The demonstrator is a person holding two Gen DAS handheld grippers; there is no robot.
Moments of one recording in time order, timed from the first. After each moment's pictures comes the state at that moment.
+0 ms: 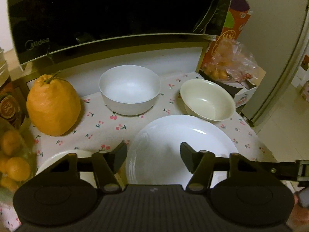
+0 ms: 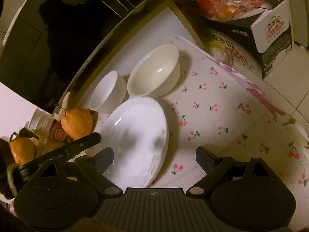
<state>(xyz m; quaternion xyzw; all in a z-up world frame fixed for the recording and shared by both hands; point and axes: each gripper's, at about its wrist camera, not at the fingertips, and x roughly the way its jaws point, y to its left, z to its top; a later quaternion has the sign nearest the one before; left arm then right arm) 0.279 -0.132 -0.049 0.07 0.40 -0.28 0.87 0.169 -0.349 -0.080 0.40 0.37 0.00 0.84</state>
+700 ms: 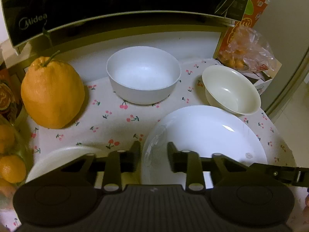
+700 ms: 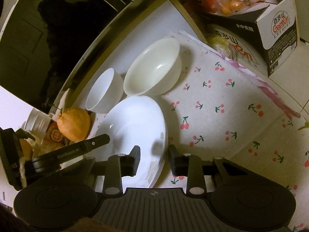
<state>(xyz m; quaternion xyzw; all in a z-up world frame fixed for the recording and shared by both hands) 0.307 -0.134 -0.073 0.08 0.45 -0.25 0.86 0.185 -0.346 -0.098 0.40 0.38 0.00 0.84</state>
